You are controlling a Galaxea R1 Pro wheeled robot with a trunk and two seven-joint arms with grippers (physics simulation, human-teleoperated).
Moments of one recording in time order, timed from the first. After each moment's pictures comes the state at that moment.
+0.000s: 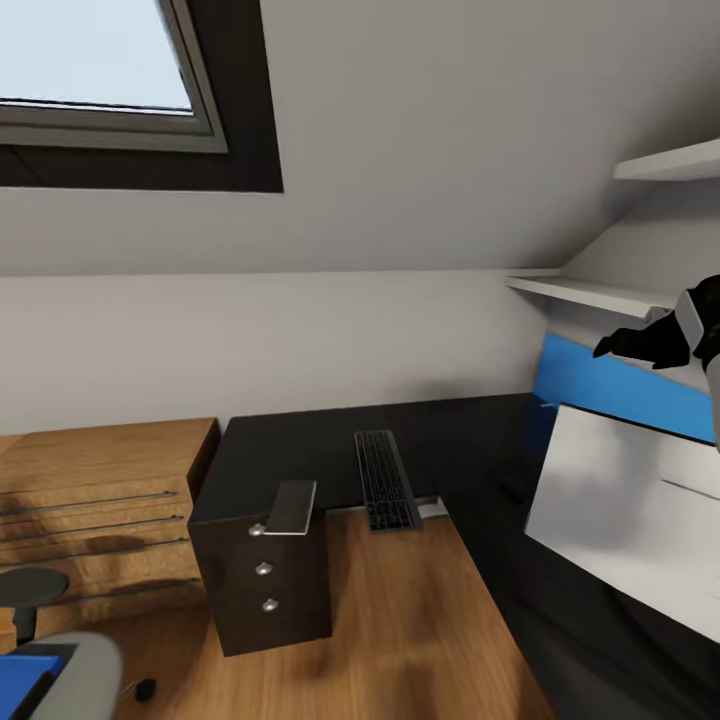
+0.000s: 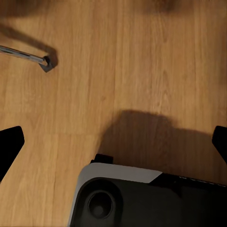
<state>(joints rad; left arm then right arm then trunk) 0.06 -0.05 0.07 -0.28 0.08 -0.39 0.08 -1.61 -0.41 -0.36 -0.32 0.43 1.01 0.21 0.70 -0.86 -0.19</state>
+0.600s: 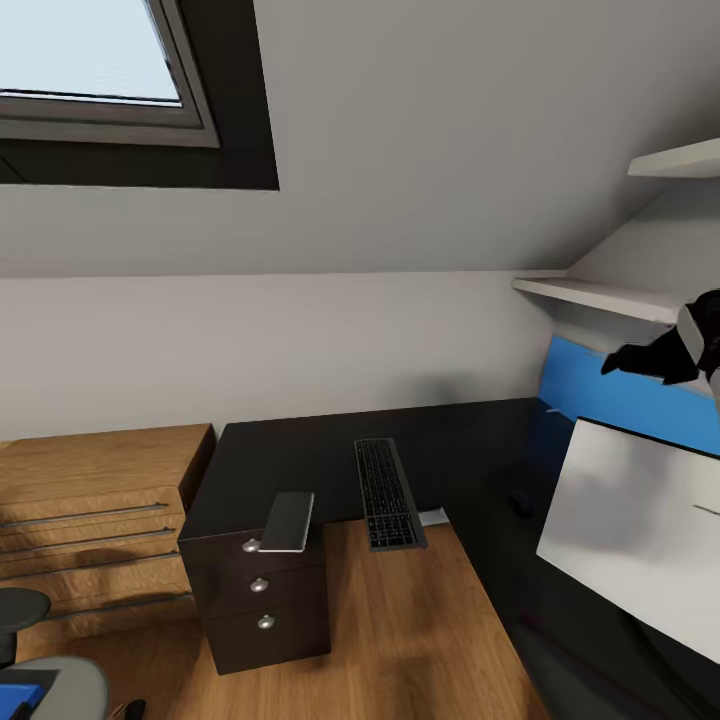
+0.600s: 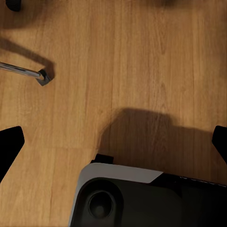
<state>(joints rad) 0.06 -0.05 0.07 -0.28 0.08 -0.39 0.08 -1.59 -0.43 -0.35 -0.28 0.47 1.01 0.21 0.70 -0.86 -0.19</state>
